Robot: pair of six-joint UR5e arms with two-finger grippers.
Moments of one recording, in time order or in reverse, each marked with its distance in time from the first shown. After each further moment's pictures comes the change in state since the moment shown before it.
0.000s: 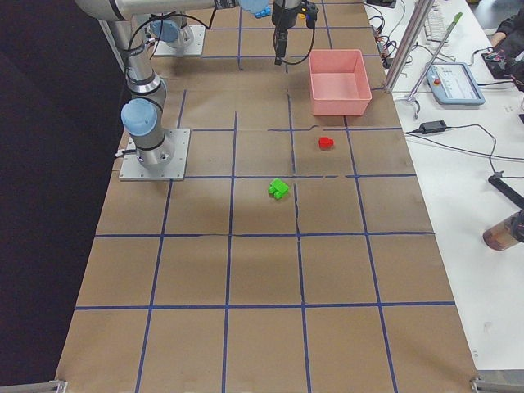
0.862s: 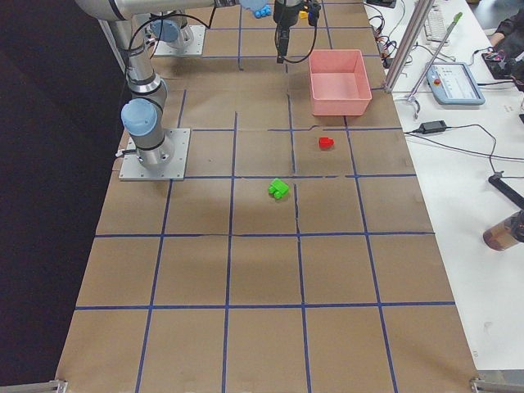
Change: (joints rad) left arm 0.001 0.000 0.000 0.000 0.000 0.000; right arm -0.009 0.001 -0.017 0.000 0.001 0.000
